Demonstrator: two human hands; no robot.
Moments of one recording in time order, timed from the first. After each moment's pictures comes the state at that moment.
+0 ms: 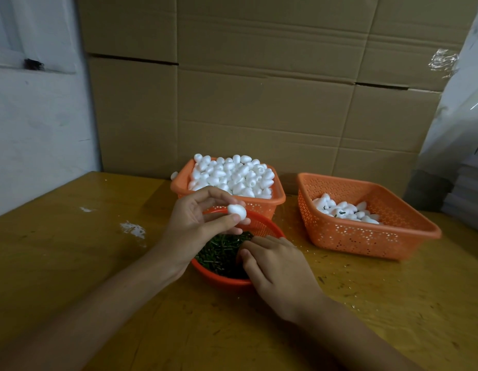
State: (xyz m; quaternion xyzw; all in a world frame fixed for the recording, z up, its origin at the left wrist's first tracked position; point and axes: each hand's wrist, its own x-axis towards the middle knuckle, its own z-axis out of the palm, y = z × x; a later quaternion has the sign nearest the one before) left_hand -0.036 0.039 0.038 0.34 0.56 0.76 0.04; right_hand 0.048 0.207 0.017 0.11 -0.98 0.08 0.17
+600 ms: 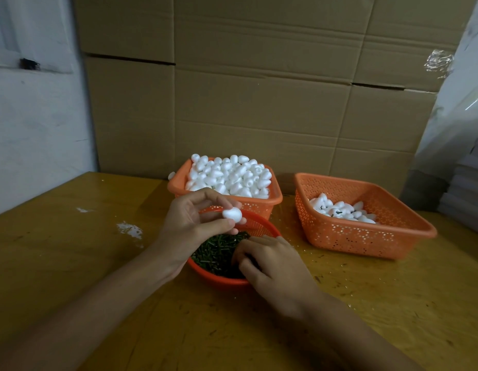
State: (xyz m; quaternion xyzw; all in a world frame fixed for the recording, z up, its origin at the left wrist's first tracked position) left_hand -0.036 0.037 0.038 0.35 0.56 0.75 0.03; right_hand 0.046 0.212 0.022 0.13 -0.97 0.12 0.14
